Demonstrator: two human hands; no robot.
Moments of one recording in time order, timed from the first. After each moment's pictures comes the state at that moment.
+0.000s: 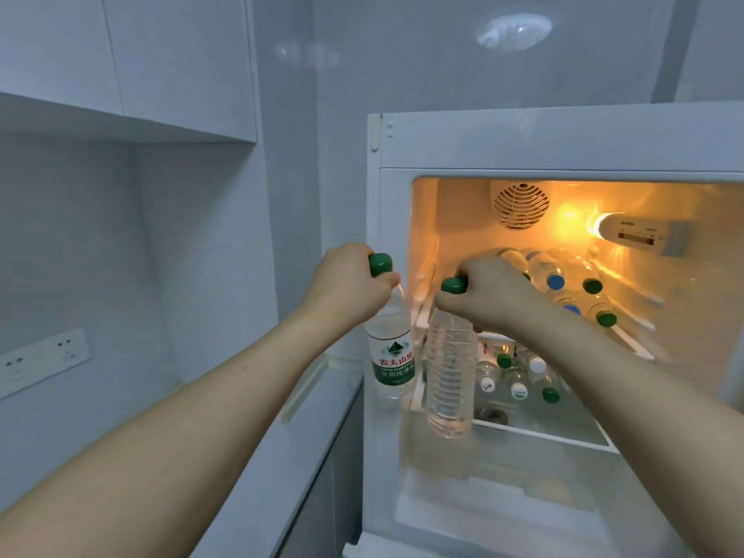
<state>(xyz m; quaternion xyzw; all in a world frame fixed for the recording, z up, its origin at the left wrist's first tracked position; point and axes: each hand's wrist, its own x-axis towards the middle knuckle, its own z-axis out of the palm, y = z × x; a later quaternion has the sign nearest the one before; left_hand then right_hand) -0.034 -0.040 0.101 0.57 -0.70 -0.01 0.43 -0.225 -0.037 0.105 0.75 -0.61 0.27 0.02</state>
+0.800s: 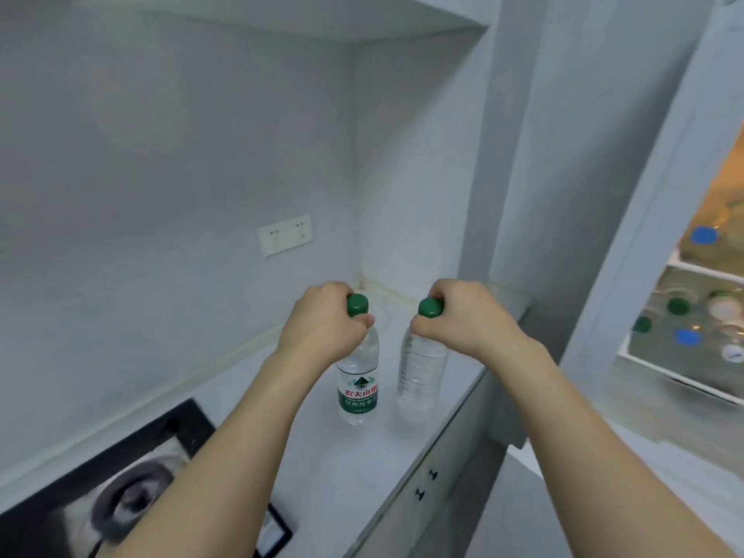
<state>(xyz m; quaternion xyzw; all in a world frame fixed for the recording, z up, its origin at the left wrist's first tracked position) 0.222 0.113 -0.031 0.80 -0.52 -0.04 0.31 0.050 0.021 -0.026 0.85 -0.45 0.20 -0.16</state>
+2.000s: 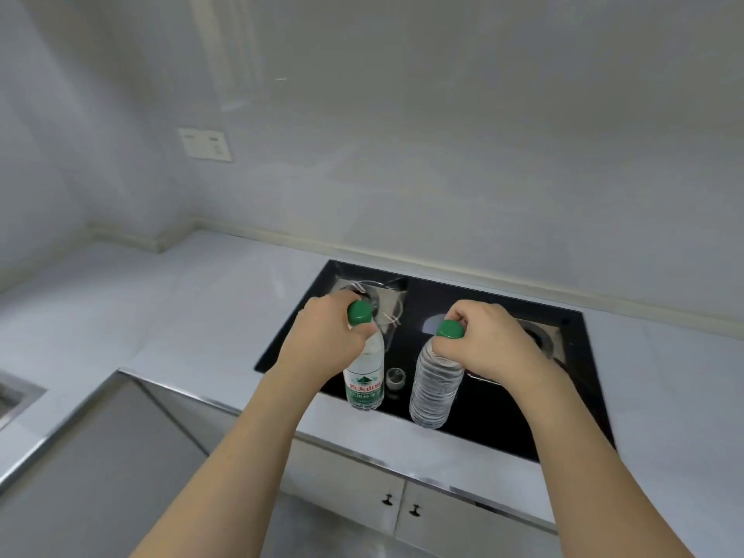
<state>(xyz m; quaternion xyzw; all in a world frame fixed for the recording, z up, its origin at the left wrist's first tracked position) 0.277 0.645 -0.127 0.94 -0.02 0.07 0.32 0.284 0.427 -0.122 0.96 0.05 -0.03 -0.28</state>
